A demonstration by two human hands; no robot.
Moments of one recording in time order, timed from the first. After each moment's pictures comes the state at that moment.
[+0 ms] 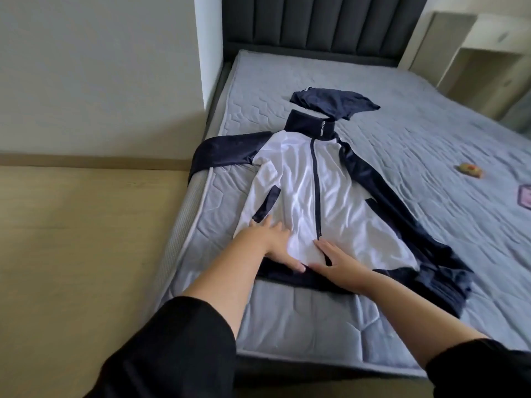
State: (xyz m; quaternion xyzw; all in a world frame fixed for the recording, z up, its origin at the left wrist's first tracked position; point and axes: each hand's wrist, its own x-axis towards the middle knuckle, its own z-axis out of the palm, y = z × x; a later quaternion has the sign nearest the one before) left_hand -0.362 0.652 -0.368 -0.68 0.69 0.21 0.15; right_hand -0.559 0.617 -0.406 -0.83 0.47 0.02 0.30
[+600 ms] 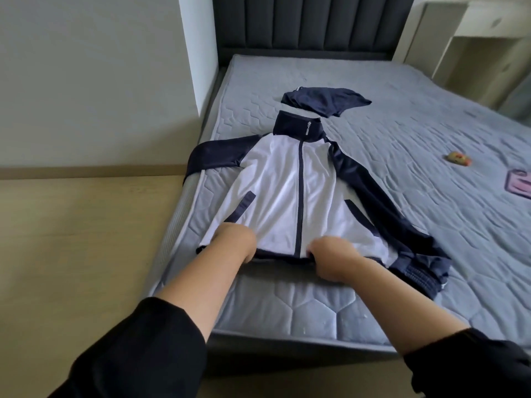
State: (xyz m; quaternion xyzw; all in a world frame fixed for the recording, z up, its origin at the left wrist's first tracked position) left_hand -0.381 0.692 -0.319 -0.71 0.58 0.14 0.36; right_hand -0.565 0.641 -0.359 -0.90 0.41 0.10 0.05
